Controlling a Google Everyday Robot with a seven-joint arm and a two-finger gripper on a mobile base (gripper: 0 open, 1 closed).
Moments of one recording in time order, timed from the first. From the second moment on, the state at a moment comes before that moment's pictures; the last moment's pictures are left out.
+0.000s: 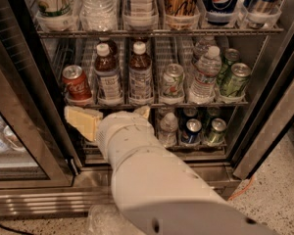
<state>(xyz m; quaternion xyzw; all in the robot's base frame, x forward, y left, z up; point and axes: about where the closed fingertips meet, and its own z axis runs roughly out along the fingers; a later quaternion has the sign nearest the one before) 0.469 0.078 0.894 -0.05 0.81 0.20 0.55</state>
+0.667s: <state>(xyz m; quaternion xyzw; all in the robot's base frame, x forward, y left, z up) 0.491 0.079 0.890 -0.01 0.79 0.14 0.60</state>
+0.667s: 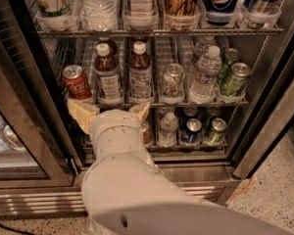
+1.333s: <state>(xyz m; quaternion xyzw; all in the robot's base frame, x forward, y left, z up) 0.495 0.061 0.899 0.02 0.78 0.12 0.62</state>
